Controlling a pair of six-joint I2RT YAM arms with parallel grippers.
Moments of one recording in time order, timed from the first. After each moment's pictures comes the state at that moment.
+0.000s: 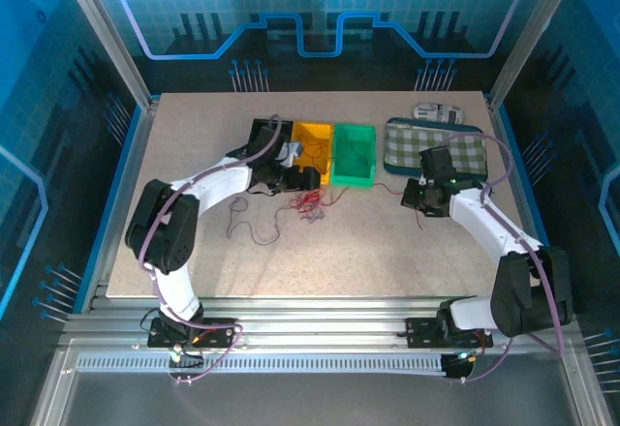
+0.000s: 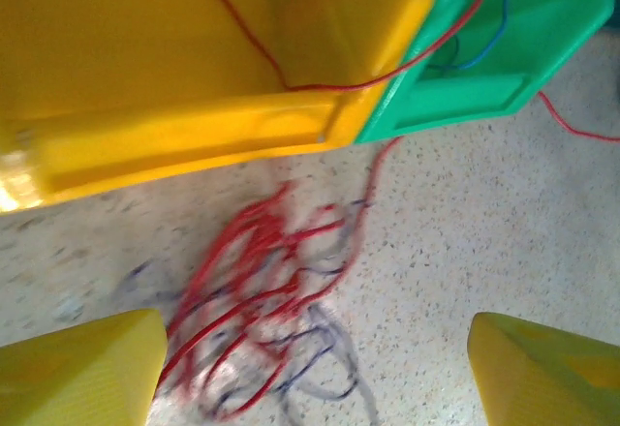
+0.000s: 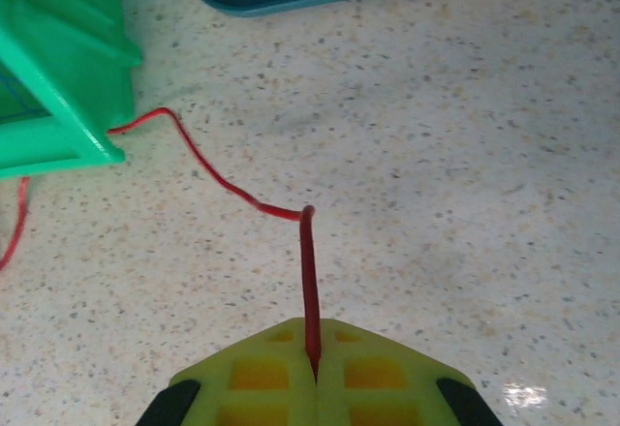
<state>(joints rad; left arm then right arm) -0.42 1.85 1.28 -0.42 0.41 -0.42 0.17 1.35 0.89 -0.61 0.00 0.47</state>
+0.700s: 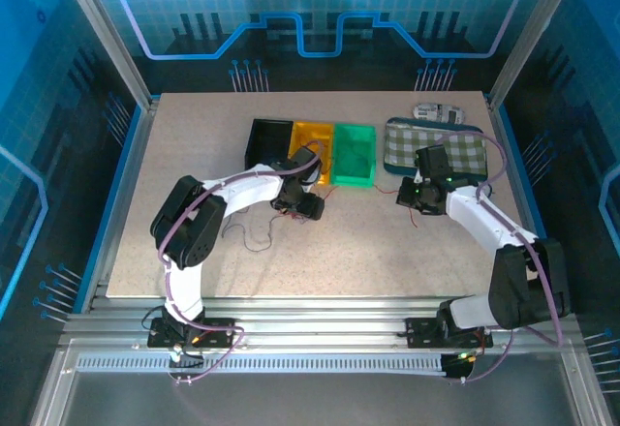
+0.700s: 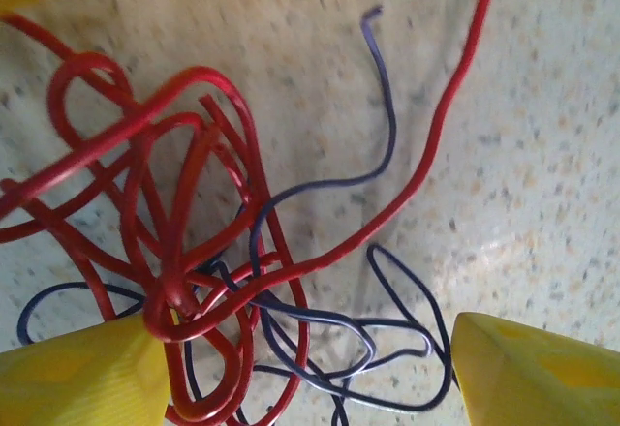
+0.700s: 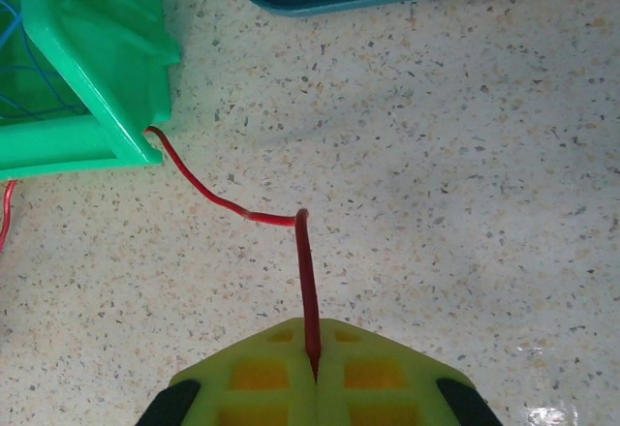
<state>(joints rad) -0.60 1.93 1.31 -0.66 0.03 -0.28 0.18 1.39 0.89 -0.56 -0.05 0.45</state>
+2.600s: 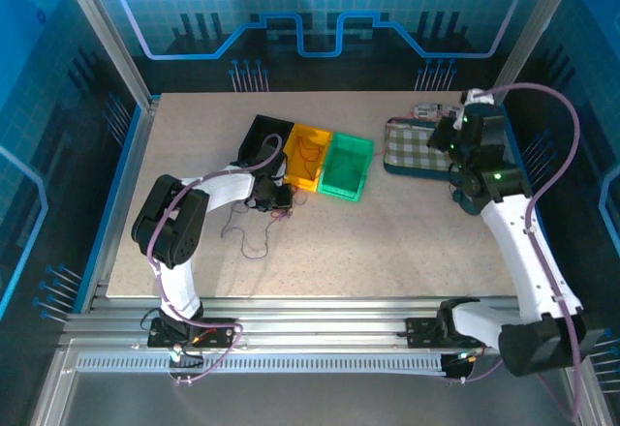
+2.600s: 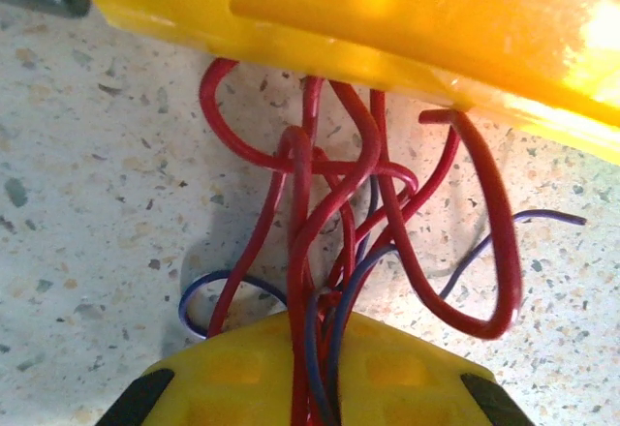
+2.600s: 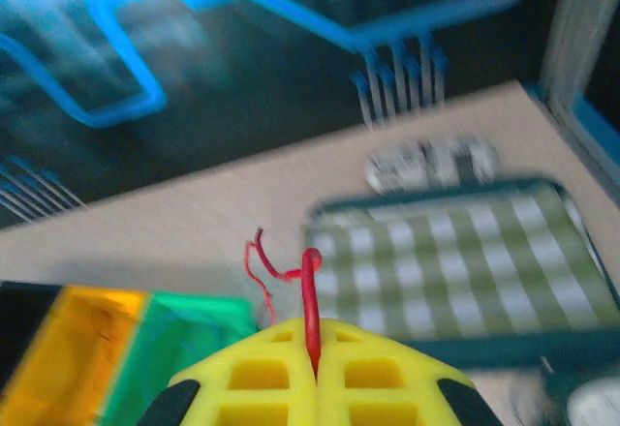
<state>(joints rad) -0.39 1.87 1.13 -0.46 0.19 -0.47 0.17 1.14 1.26 -0.49 0.19 0.32</state>
